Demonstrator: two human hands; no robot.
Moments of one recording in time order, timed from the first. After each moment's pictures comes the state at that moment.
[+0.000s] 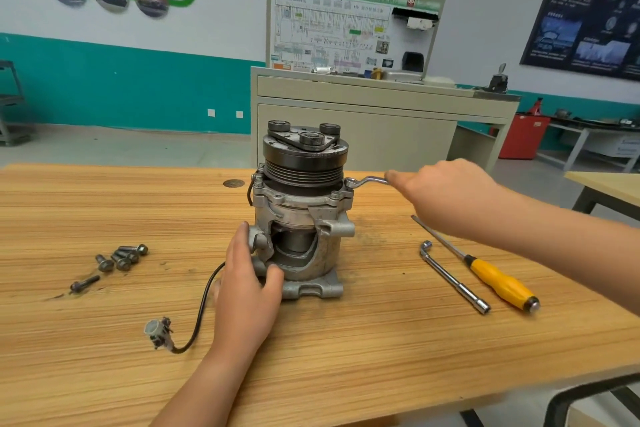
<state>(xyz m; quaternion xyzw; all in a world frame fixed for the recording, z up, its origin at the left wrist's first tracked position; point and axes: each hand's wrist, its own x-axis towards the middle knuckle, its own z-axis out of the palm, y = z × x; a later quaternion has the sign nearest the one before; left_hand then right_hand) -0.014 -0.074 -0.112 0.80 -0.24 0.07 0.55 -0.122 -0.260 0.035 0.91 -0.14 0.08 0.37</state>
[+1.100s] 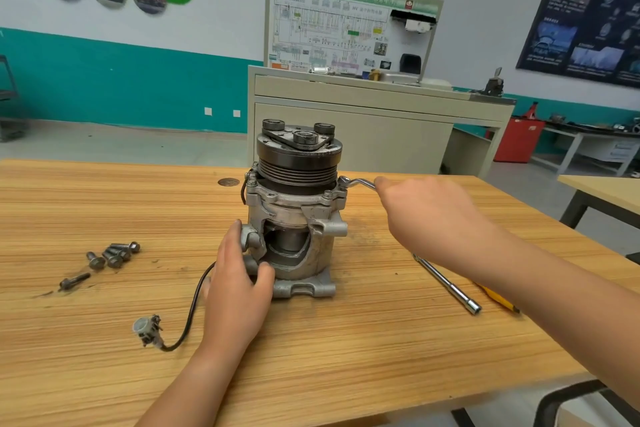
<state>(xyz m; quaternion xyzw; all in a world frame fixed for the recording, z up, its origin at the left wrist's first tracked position) -0.013 -0.075 -0.111 0.80 -0.24 0.07 0.55 -0.131 -0.221 0.028 0.94 -0.20 0.11 0.27</state>
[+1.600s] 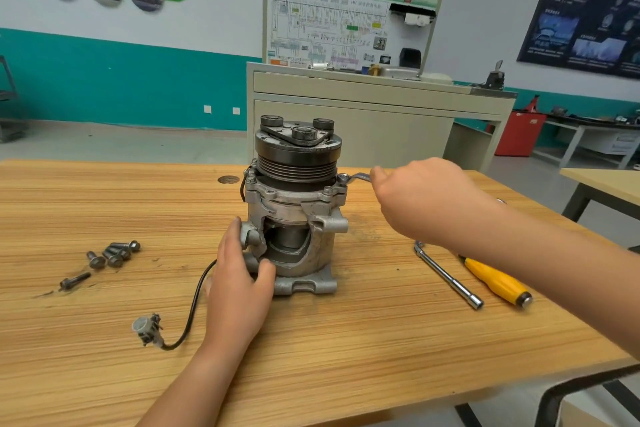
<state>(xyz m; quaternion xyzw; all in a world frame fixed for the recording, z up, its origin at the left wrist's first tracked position) -0.011 -0.077 -0.114 0.79 -0.24 0.07 0.56 -0.122 -0.226 0.036 0.92 -0.14 0.06 0.36</state>
